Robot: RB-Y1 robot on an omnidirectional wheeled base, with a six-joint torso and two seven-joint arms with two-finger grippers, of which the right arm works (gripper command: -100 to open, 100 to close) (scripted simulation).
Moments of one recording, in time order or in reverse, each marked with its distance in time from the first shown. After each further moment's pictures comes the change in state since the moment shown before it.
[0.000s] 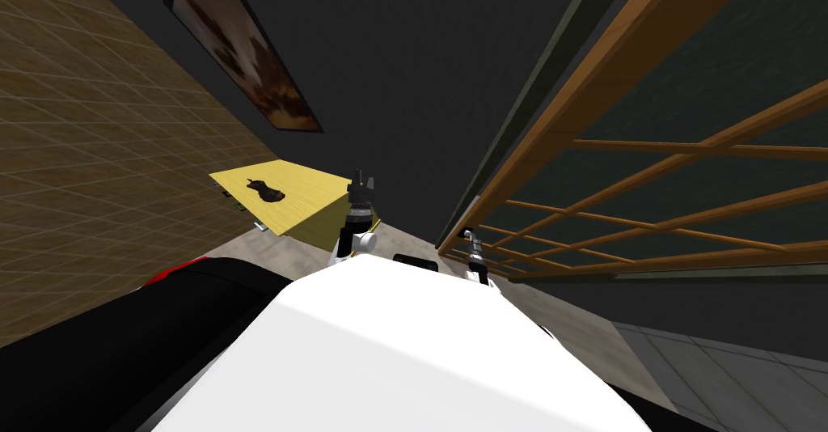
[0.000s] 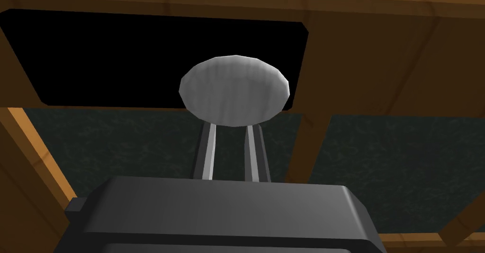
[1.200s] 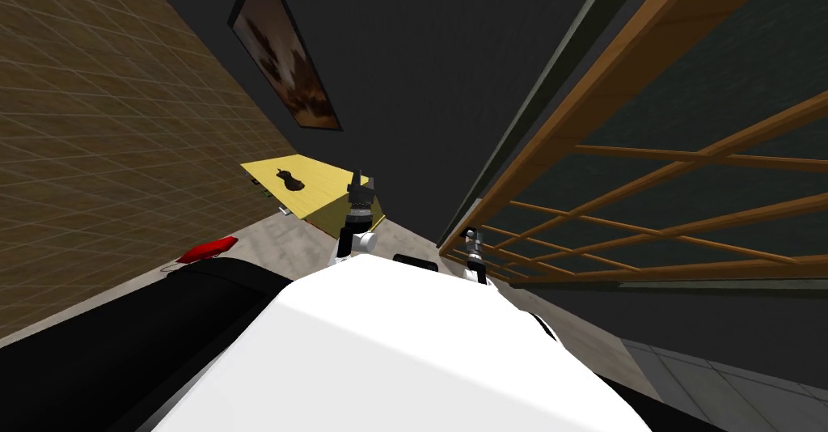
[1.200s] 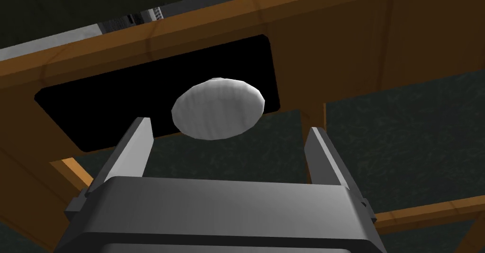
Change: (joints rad) arm -0.062 0.008 0.019 0.118 -0.079 -0.045 -0.255
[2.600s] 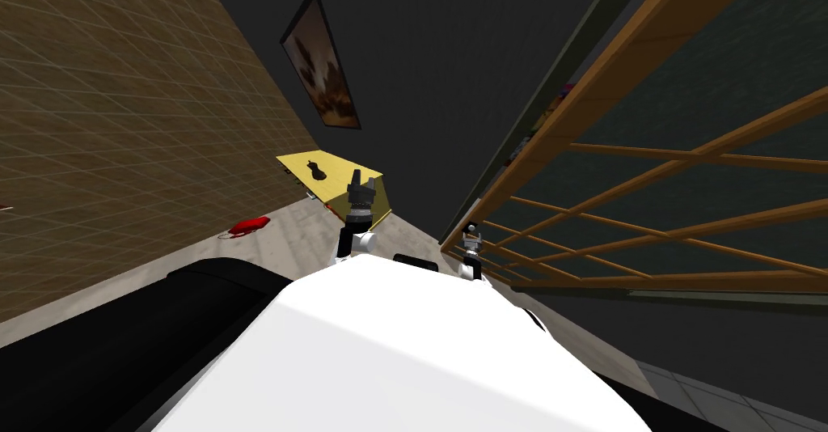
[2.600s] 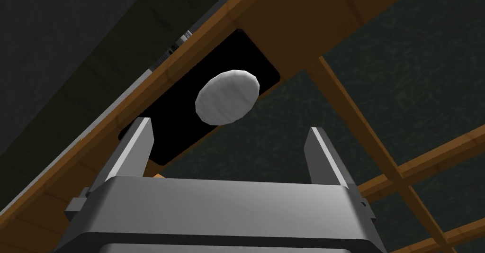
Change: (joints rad) arm -0.017 0.041 0.016 -0.036 -0.136 0.044 -0.352
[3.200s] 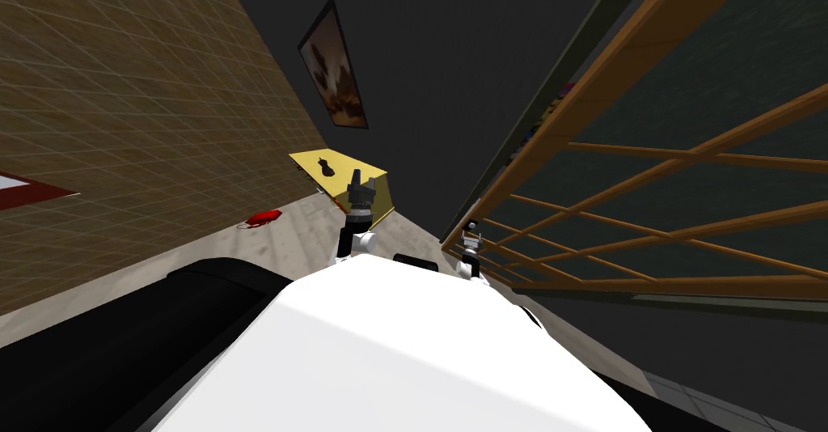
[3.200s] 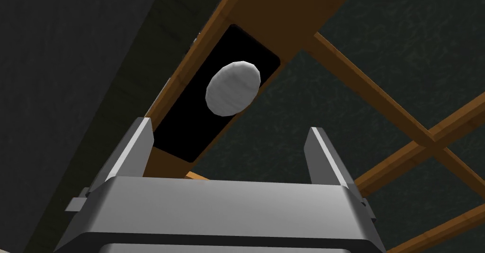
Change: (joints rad) arm -0.010 0.018 0.006 -0.015 -0.066 0.019 -0.155
